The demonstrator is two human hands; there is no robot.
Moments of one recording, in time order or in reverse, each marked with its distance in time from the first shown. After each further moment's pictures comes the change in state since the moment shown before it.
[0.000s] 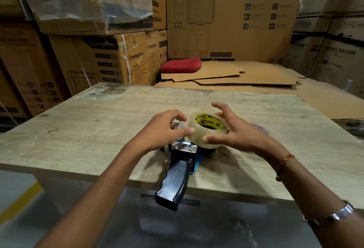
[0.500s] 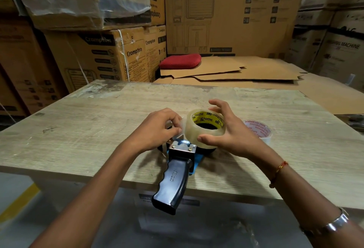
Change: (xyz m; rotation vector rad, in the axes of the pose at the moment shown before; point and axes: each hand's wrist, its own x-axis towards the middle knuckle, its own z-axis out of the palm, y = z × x) left_hand 0.006 -0.011 -0.003 0.150 0.015 0.095; right_hand 0.003 0.005 0.022 0.080 0.154 -0.114
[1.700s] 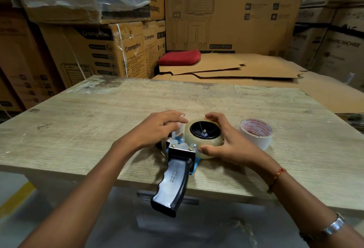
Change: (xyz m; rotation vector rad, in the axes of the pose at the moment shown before) left_hand 0.015 -0.028 0.008 -0.106 -0.121 0.034; right_hand -0.006 0.026 0.014 0.025 -0.115 0.044
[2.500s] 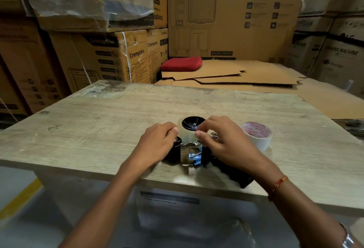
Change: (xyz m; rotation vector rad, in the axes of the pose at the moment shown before) left_hand -0.041 0.024 0.022 0.162 0.261 -0.218; right_hand -0.020 -0.058 0.006 -0.395 0.181 -0.199
